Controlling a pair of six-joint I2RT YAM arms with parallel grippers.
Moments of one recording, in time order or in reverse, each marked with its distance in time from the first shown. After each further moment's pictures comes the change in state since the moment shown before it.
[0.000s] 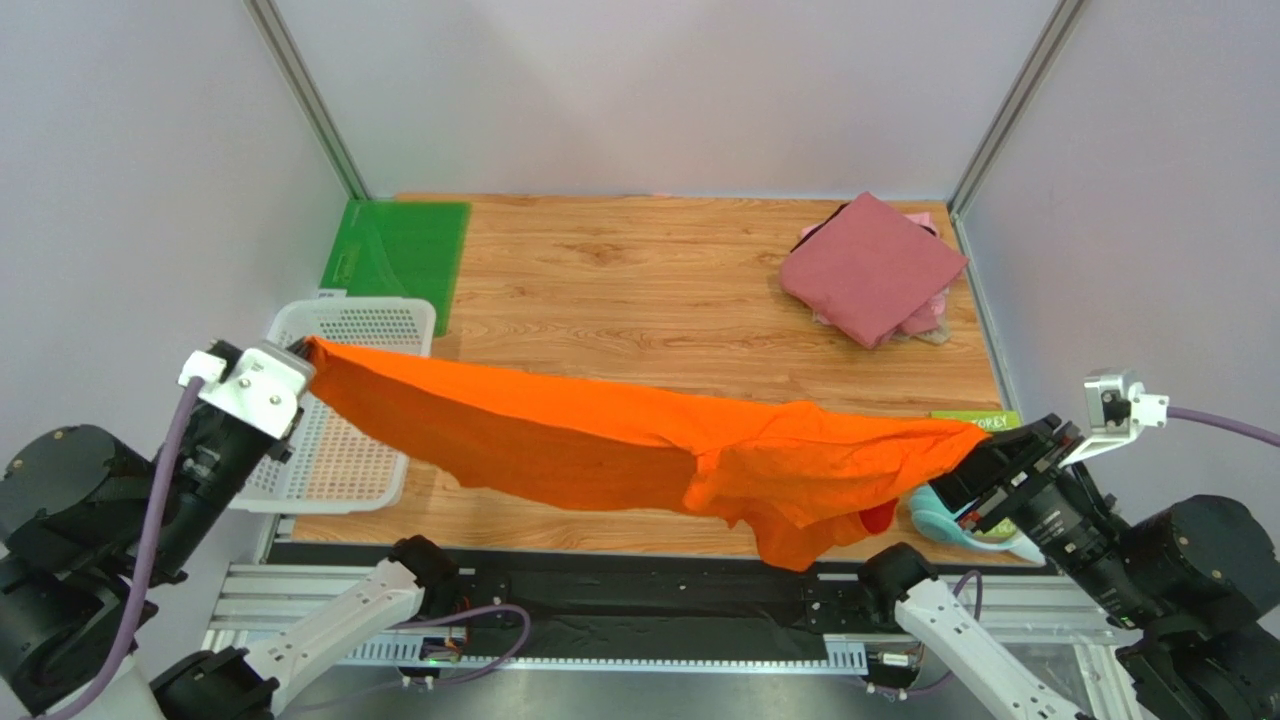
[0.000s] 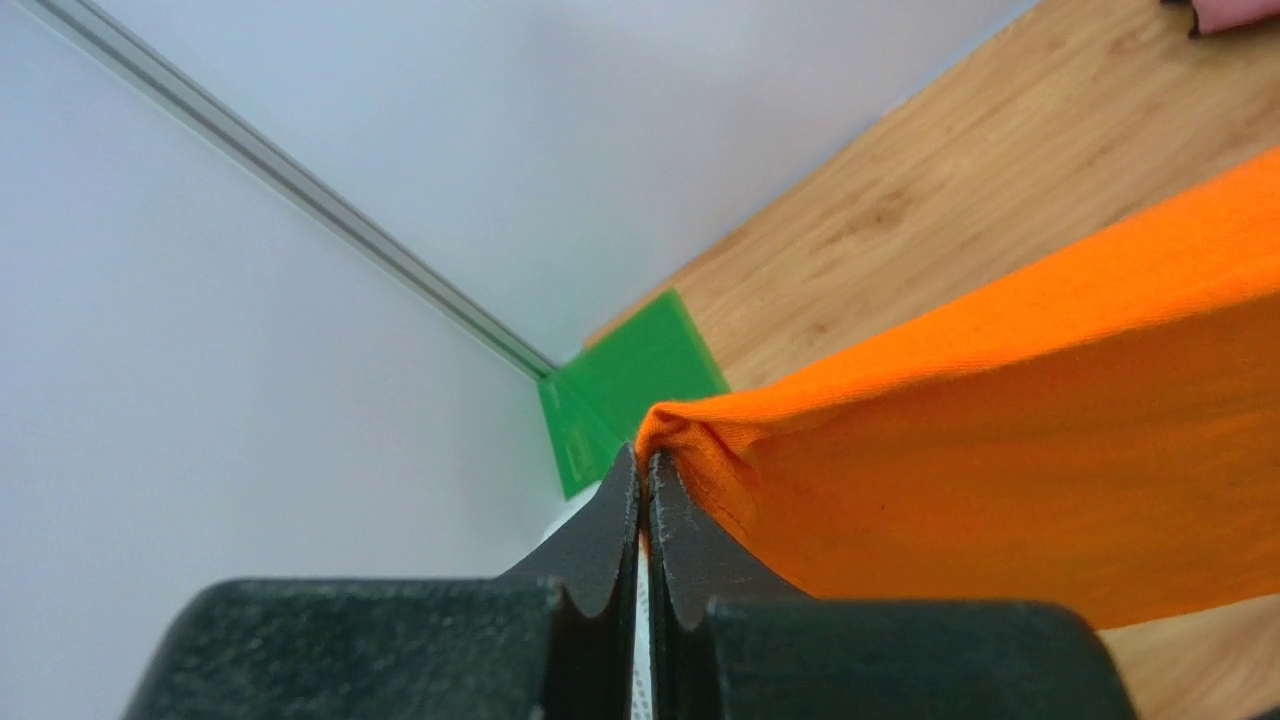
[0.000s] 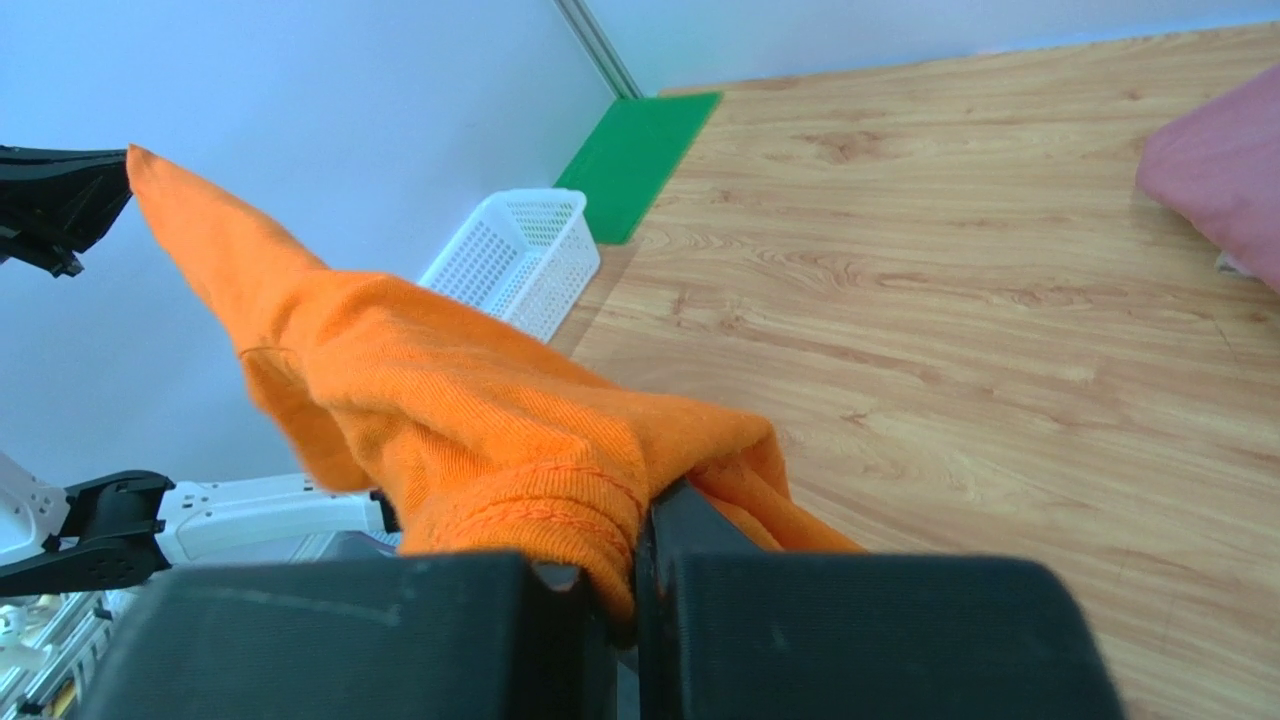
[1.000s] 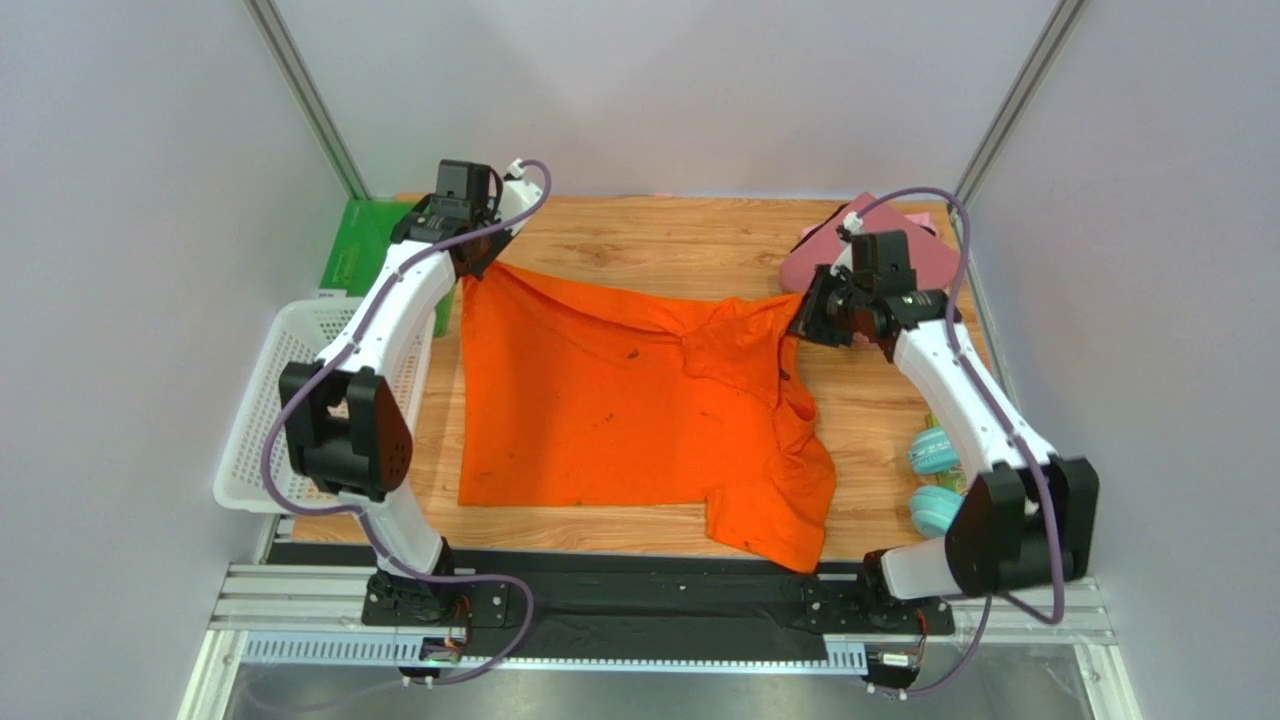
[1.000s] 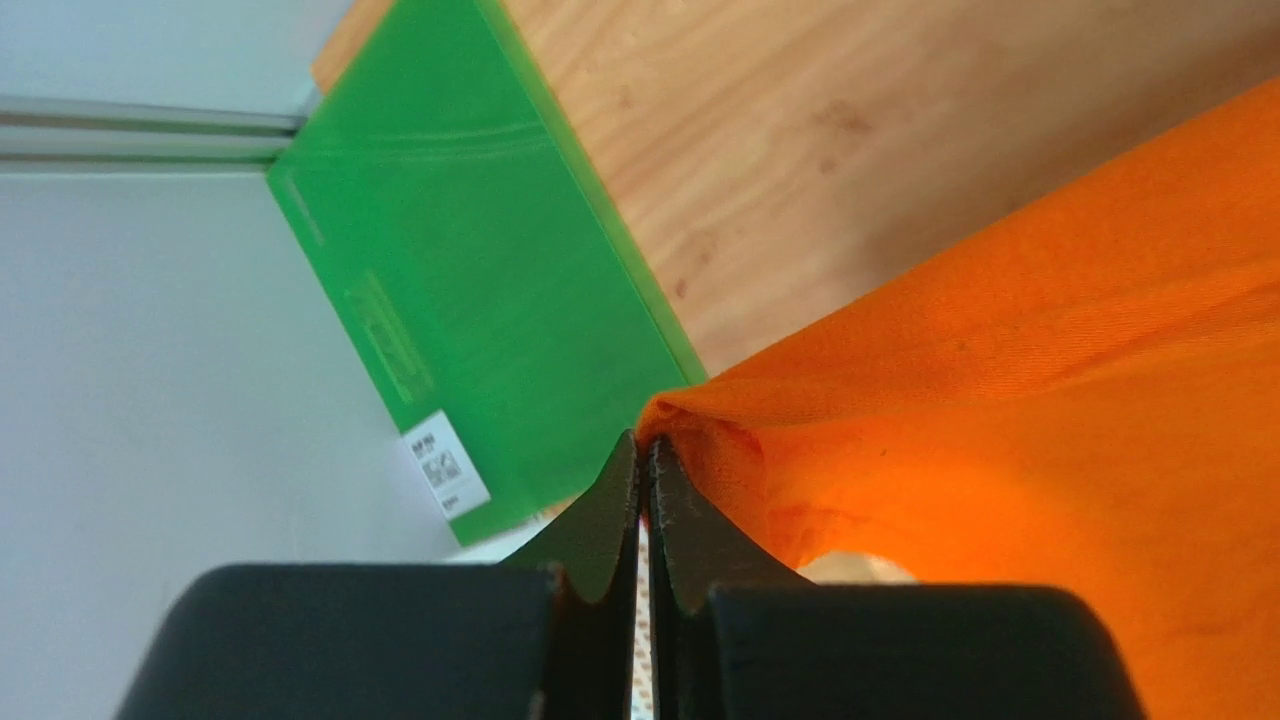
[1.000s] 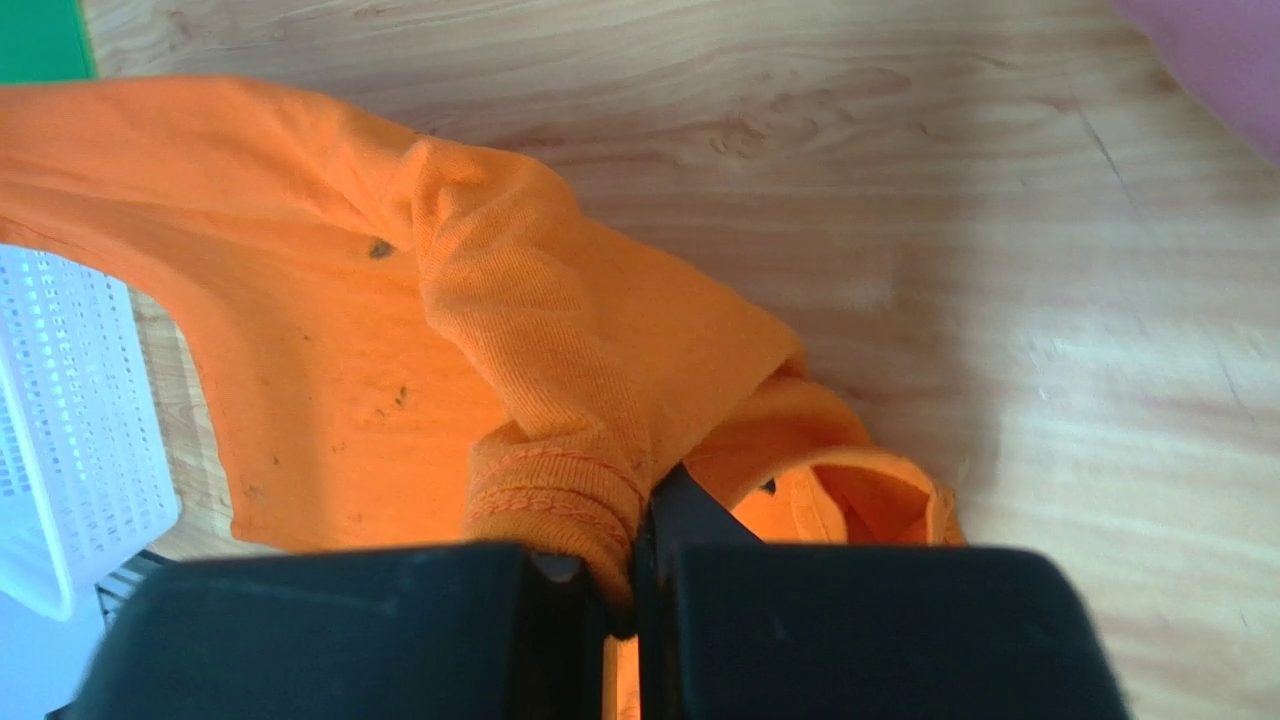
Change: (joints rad) left arm 0.433 0.989 -0.273 0.527 0.136 0.087; right arm -0.338 0.920 -0.299 0.432 -0.120 -0.064
